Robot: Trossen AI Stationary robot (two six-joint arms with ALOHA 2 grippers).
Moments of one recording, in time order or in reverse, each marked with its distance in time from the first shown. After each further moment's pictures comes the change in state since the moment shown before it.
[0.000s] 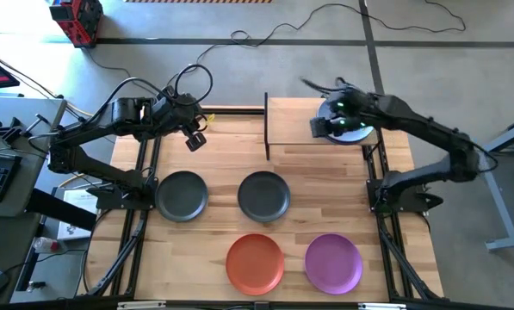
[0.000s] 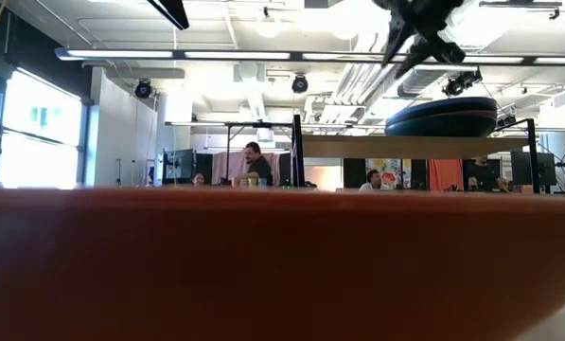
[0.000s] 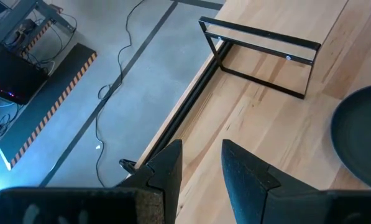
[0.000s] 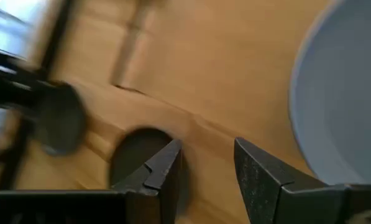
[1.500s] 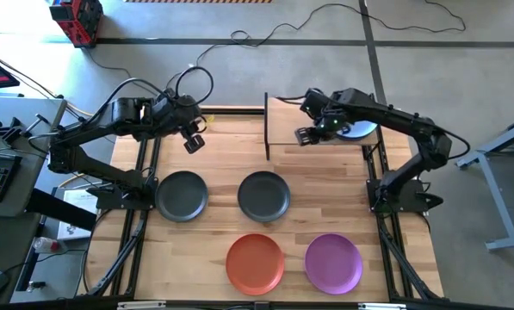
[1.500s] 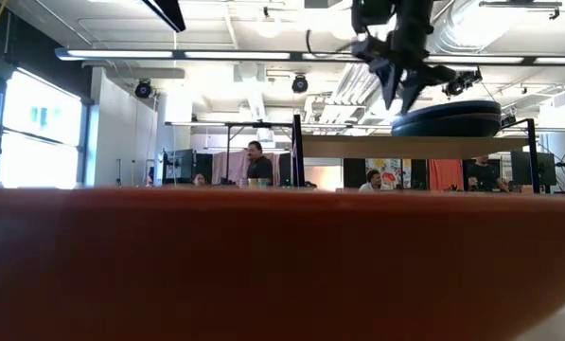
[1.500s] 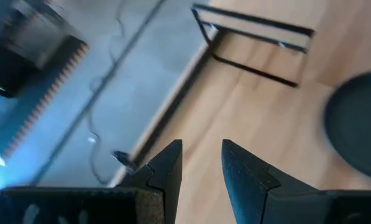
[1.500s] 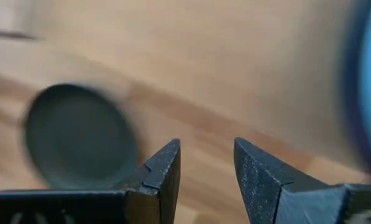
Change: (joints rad) left arm 0.000 0.000 0.000 -0.046 0.044 -0.023; right arm -0.003 0.294 0.136 -0.241 -0.022 -0.046
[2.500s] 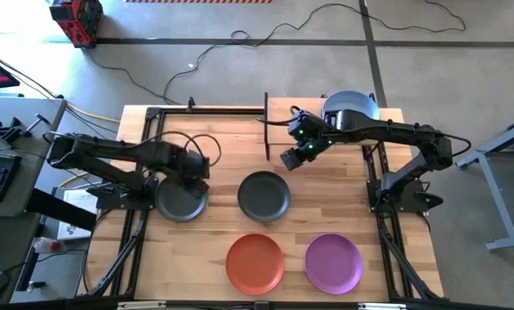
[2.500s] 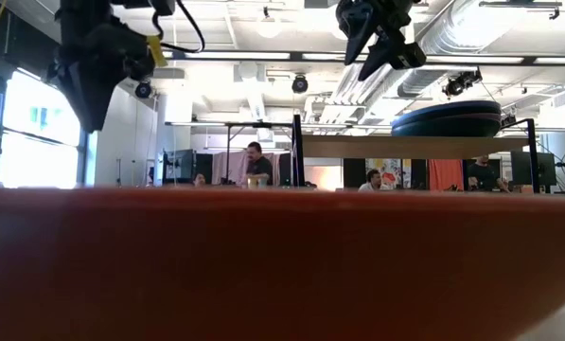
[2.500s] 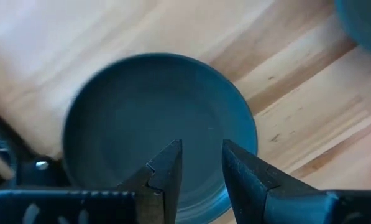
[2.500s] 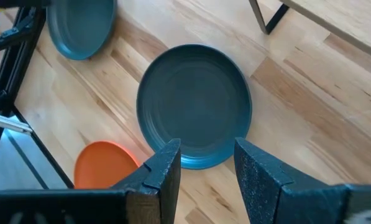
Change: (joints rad) left arm -0.209 -0.003 -0.601 0.061 0.458 -0.843; right arm 0.268 -0.019 0.000 0.247 -0.114 0.036
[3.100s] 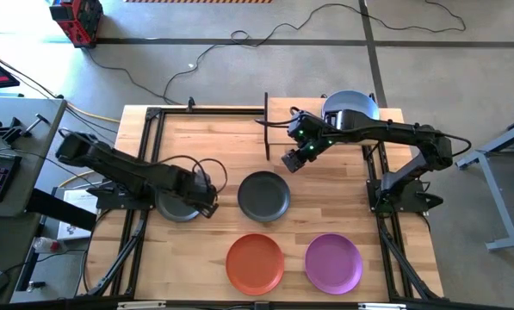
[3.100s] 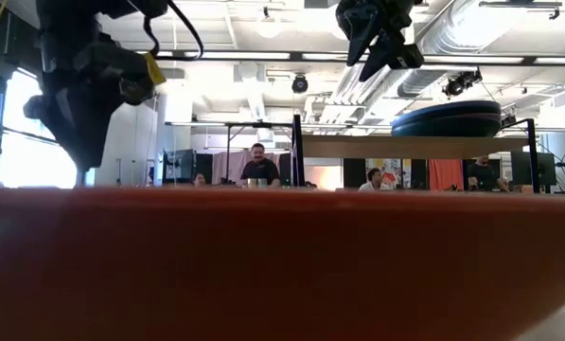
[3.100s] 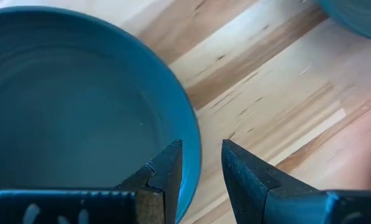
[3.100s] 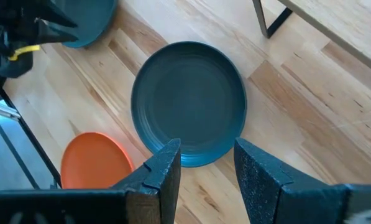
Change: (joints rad) left arm -0.216 0.110 -0.139 0.336 -0.007 -0.234; right arm 0.000 0.000 0.000 -0.012 0.001 -0.085
